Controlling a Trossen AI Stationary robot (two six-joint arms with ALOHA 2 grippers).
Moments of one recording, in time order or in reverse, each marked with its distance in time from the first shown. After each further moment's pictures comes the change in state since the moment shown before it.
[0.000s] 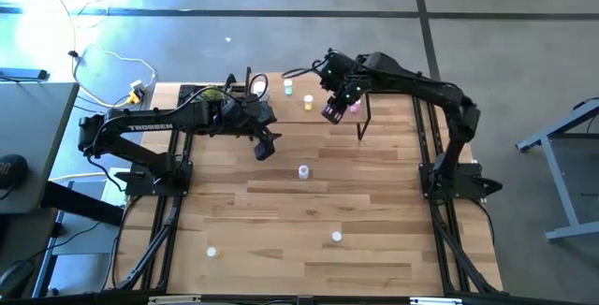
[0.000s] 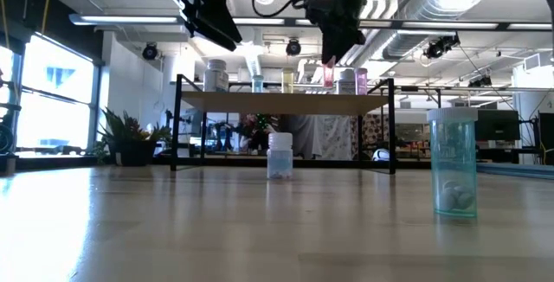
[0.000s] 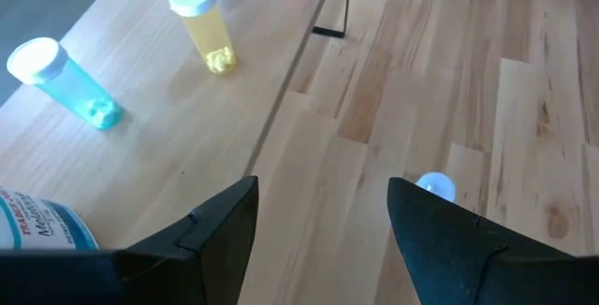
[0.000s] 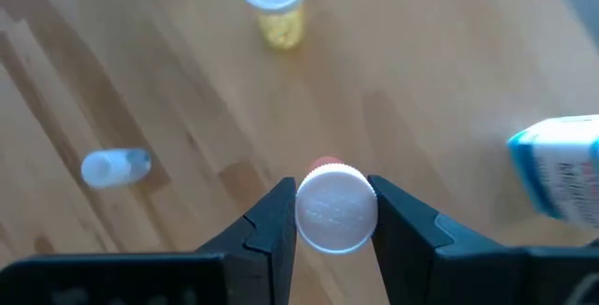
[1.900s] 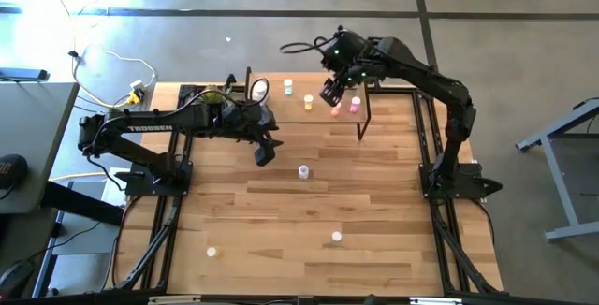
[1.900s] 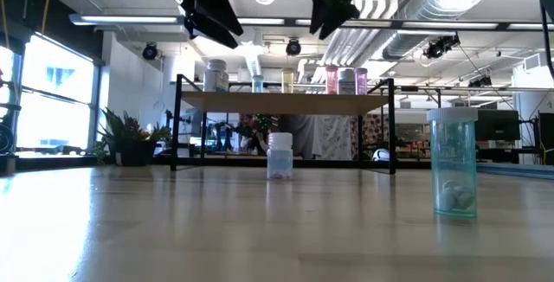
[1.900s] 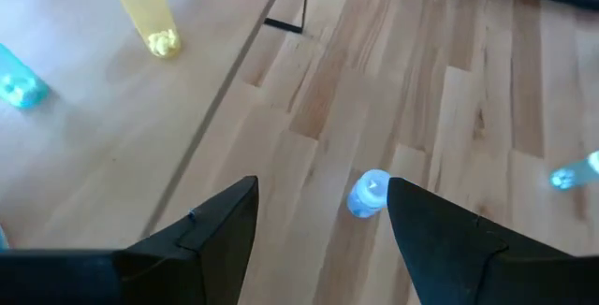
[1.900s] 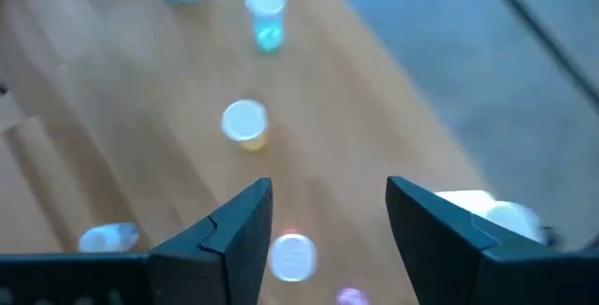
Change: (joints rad) left arm -0.031 0.000 0.000 -0.004 0.080 -0.112; right arm -0.015 0.032 0.281 -0.055 0.103 -0.030
